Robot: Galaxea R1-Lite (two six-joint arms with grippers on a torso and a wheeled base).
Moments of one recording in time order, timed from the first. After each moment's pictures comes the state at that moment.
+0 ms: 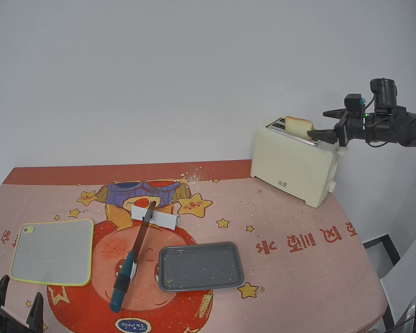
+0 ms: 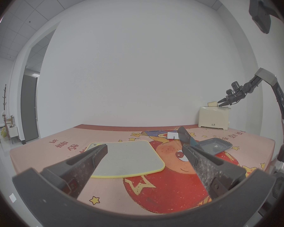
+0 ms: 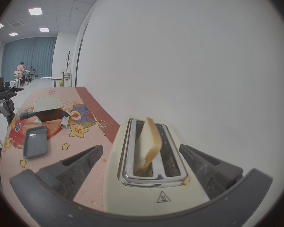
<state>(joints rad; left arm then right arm) -0.01 0.02 -0.02 0.00 0.01 -0.01 0.05 1.94 -1.48 -0.05 0.58 -0.40</state>
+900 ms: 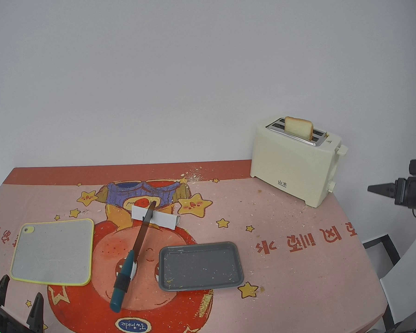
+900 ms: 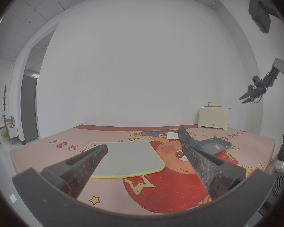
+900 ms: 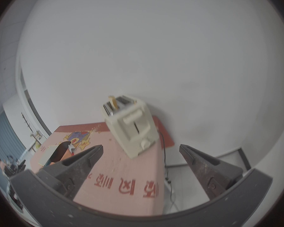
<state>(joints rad) -0.01 0.02 -0.02 0.00 0.01 0.00 -0.25 1.49 -0.66 -0.14 0.53 0.07</state>
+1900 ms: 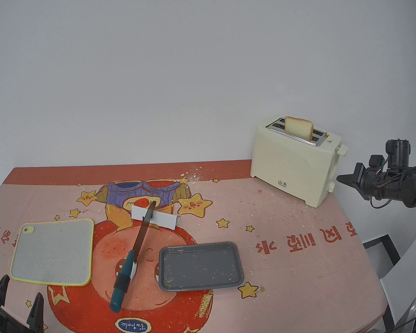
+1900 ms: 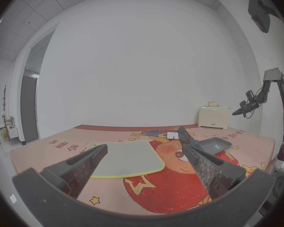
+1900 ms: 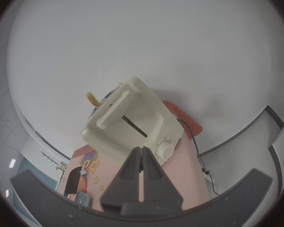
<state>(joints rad) -0.01 0.02 -0.02 0.00 0.01 0.00 -0.07 1.93 -0.84 -0.51 0.47 0.50</state>
